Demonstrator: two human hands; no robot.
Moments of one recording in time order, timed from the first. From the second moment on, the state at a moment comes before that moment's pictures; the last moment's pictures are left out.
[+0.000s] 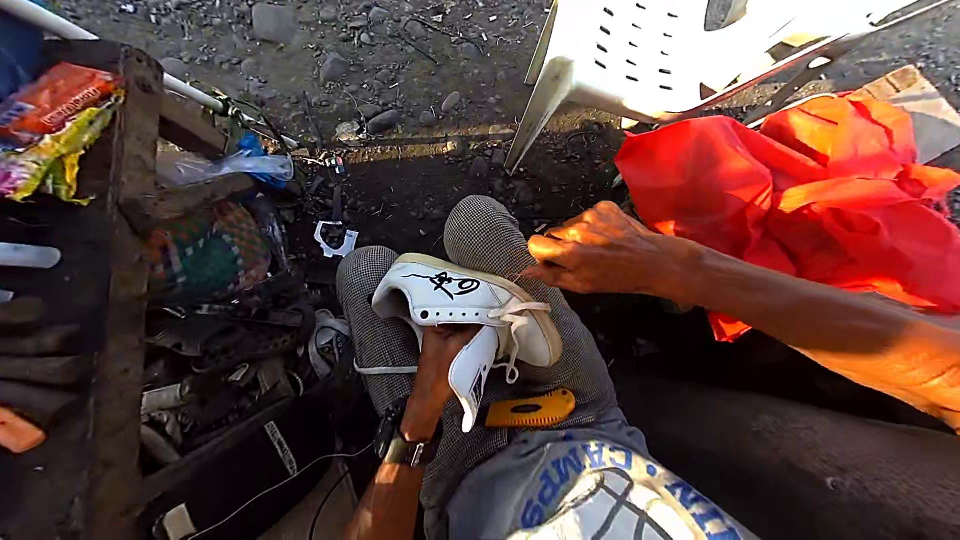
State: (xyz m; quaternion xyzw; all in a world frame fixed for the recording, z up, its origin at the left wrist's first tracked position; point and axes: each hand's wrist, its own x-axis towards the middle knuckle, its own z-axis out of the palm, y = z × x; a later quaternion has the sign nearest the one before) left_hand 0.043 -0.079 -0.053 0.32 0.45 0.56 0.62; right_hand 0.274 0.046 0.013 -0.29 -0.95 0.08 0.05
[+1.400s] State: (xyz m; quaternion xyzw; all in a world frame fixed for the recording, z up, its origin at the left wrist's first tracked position) left_hand 0.043 -0.087 -0.049 0.32 0.53 0.49 0.61; right_hand 0.319 -0.012 0.034 -0.25 -0.45 0.81 0.27
